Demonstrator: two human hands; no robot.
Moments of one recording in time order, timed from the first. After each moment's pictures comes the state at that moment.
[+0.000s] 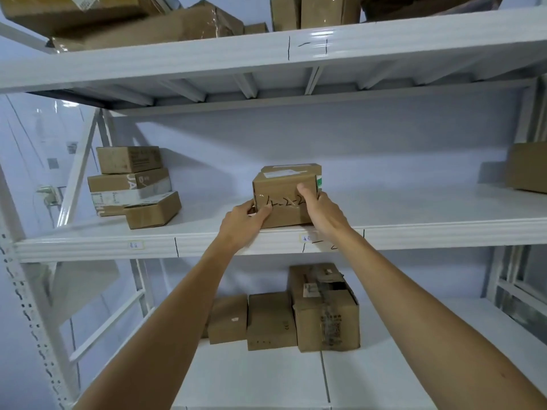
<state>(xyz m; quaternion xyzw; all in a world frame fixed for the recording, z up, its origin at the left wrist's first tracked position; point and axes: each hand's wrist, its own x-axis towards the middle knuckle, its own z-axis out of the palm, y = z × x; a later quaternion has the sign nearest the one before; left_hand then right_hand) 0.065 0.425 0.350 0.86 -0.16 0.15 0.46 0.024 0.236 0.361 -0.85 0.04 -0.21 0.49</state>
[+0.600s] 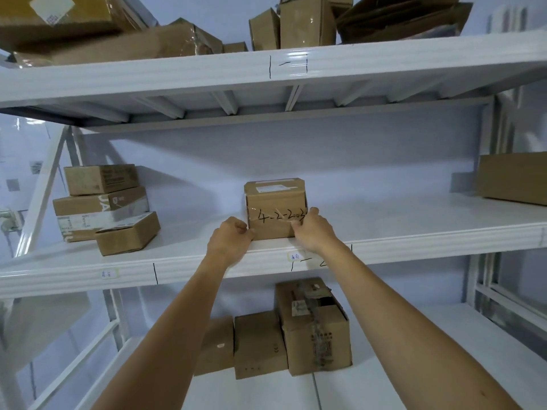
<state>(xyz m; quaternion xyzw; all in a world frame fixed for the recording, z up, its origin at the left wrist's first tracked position) 0.107 0.413 0.350 0.89 -0.11 0.15 0.43 0.061 0.222 0.355 -0.90 0.10 -0.23 0.36</state>
